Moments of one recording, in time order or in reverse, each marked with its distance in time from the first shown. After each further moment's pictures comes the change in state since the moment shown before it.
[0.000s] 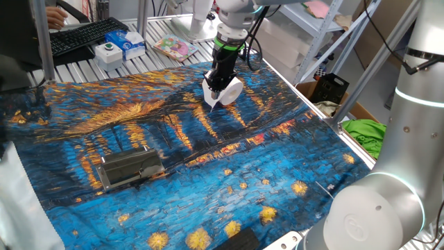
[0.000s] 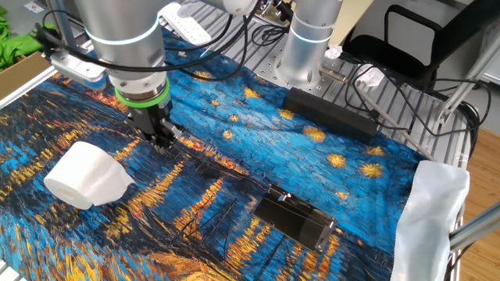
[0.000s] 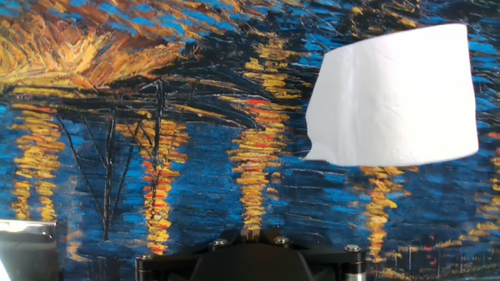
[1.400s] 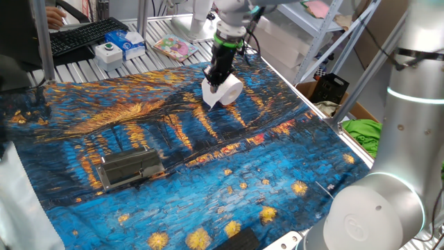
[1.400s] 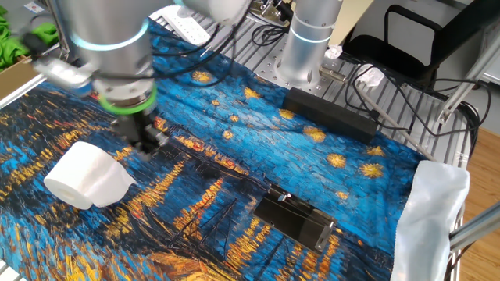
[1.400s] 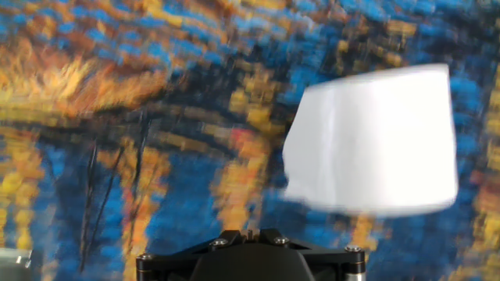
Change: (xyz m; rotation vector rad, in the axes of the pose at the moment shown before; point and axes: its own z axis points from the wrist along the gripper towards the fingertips) arm -0.051 -0.029 0.004 0.030 -0.018 -0.038
